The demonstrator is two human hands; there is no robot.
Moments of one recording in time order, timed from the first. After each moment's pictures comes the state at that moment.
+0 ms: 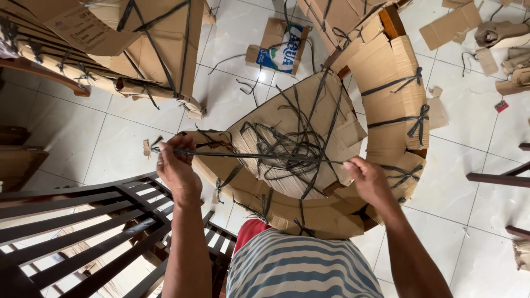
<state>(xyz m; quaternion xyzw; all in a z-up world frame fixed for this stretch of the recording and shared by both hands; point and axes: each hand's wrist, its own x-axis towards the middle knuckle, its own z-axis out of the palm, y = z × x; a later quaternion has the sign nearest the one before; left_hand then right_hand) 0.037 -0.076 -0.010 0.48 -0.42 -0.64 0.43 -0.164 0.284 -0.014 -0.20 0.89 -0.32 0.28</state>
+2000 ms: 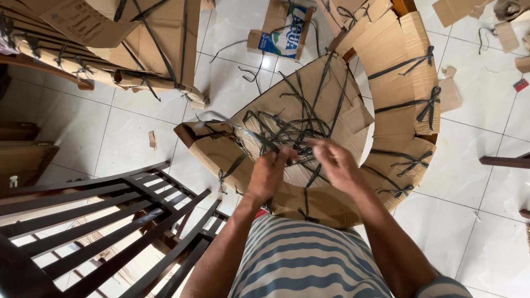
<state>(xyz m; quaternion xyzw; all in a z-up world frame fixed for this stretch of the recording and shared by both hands) -0.023 0.051 -0.012 0.35 -0.69 -0.63 -0.06 -0.140 0.225 -0.022 -0.22 0.80 -0.45 0.34</state>
